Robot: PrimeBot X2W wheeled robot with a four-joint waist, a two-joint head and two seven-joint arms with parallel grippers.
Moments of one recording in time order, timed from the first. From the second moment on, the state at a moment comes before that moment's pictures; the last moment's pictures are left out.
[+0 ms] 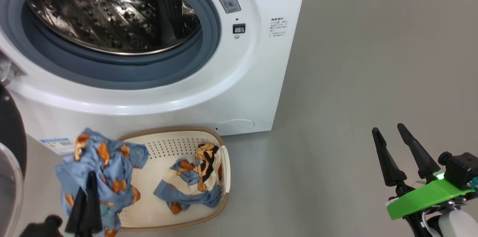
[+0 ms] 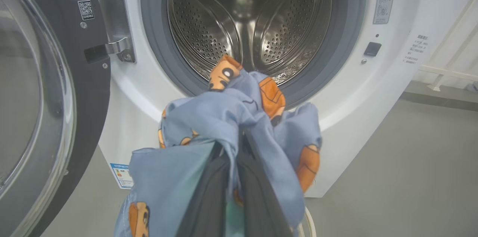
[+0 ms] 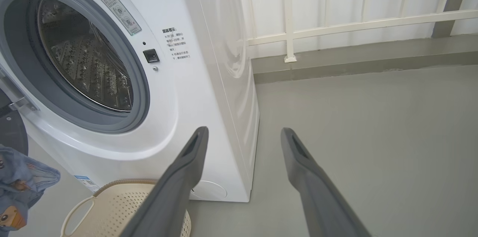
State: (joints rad) left arm 0.08 0.04 0.06 0.02 -0.27 -0.11 -0.26; right arm -0.14 -0.29 0.11 0.19 0.49 0.13 -0.26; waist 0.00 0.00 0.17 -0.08
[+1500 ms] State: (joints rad) left arm -1.15 0.29 0.03 0.89 -0.20 -0.13 -0.26; right arm -0.33 -0.21 0.19 0.18 0.50 0.13 -0.26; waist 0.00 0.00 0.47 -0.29
